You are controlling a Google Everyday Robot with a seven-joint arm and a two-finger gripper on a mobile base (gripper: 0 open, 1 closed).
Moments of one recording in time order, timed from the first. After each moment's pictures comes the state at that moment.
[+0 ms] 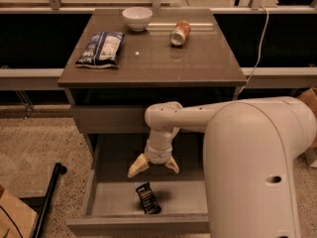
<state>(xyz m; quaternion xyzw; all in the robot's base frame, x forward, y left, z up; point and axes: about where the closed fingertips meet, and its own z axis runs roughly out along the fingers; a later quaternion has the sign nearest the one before) 0.535 0.004 0.486 0.11 -0.98 -0.09 0.13</state>
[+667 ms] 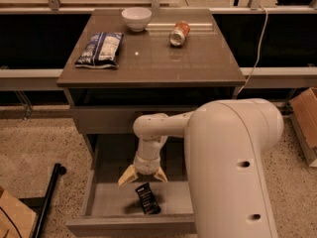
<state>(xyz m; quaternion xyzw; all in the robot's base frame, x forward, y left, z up) 0.508 0.049 0.446 0.10 -0.97 -0.11 0.18</state>
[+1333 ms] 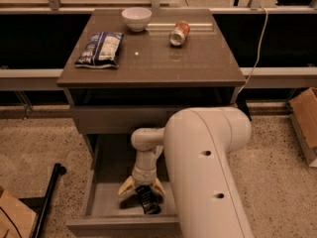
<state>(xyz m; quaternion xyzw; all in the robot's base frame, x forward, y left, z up) 0.494 0.057 0.371 0.05 -0.96 -0.09 0.25</state>
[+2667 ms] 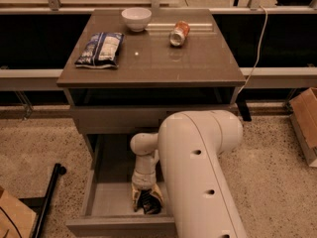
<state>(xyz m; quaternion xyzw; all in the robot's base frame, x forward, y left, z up) 0.478 0.059 0.348 0.03 -0.96 -0.07 0.28</state>
